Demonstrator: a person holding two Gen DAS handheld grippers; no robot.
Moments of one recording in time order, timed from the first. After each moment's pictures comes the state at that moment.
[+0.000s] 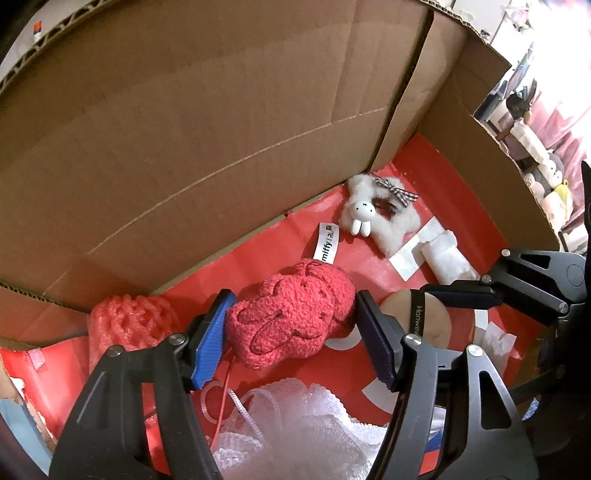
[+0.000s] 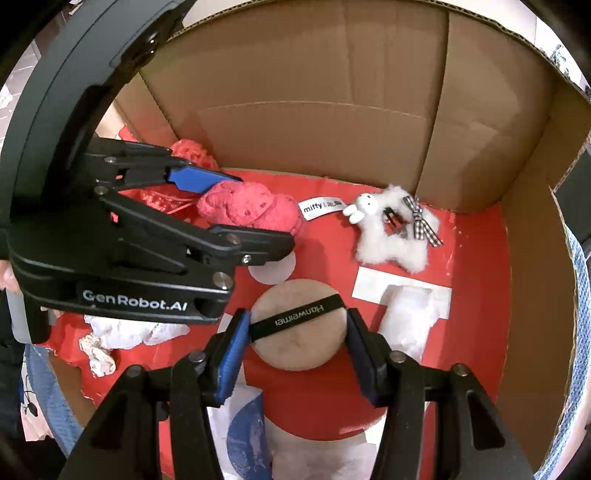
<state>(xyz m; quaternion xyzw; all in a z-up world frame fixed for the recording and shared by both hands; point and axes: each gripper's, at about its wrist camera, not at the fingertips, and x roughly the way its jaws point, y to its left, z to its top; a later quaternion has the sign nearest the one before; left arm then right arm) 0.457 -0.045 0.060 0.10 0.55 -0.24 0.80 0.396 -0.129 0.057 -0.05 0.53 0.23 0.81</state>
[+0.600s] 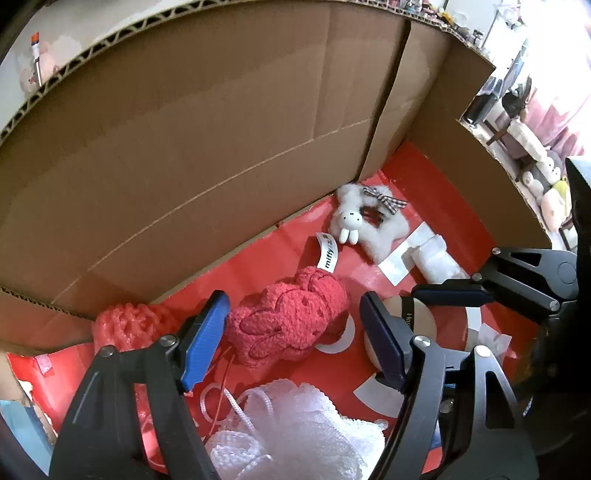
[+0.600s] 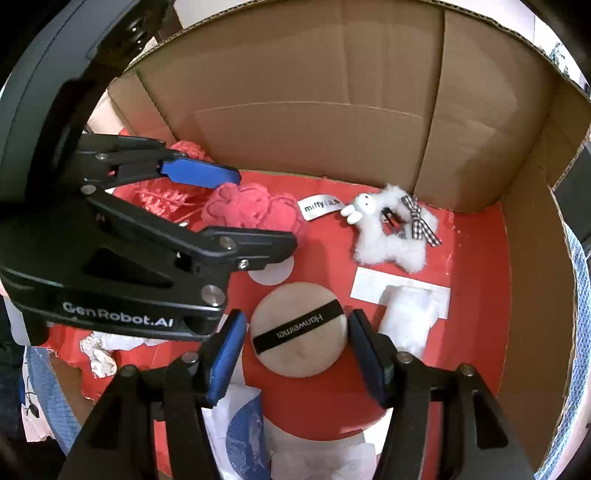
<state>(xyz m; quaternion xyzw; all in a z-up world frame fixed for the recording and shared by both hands) 0.450 -0.052 0.071 0.11 0.53 -0.24 0.80 0.400 -0.135 0.053 -0.05 0.53 0.23 0.81</state>
